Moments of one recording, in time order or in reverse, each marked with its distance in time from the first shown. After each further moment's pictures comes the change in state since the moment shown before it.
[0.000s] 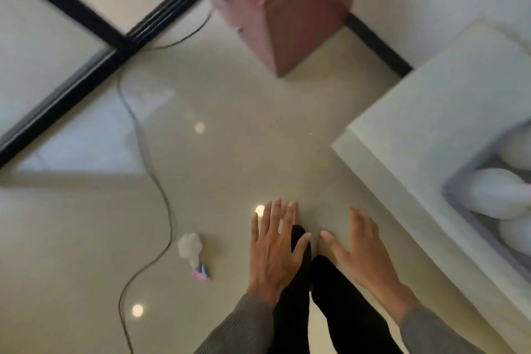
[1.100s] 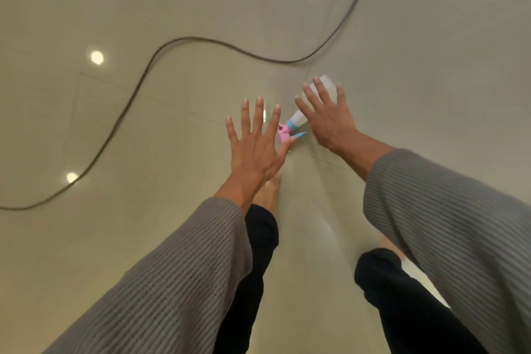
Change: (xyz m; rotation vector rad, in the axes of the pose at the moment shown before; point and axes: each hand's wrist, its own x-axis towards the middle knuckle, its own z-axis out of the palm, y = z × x) left_hand -0.162 -0.437 0.323 -0.375 -0.012 -0.822; right_hand 0.096 -0.234 0.575 -1.623 -0.277 -1.180
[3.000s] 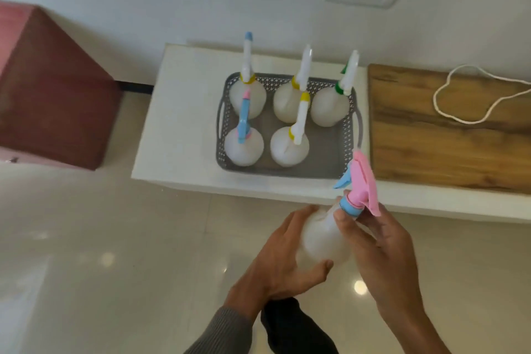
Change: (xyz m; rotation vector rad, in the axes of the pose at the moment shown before) left_hand -0.485 0.611 -0.032 0.268 -0.950 1.567; right_hand -0.830 0.025 0.136 -1.603 -1.314 -1.986
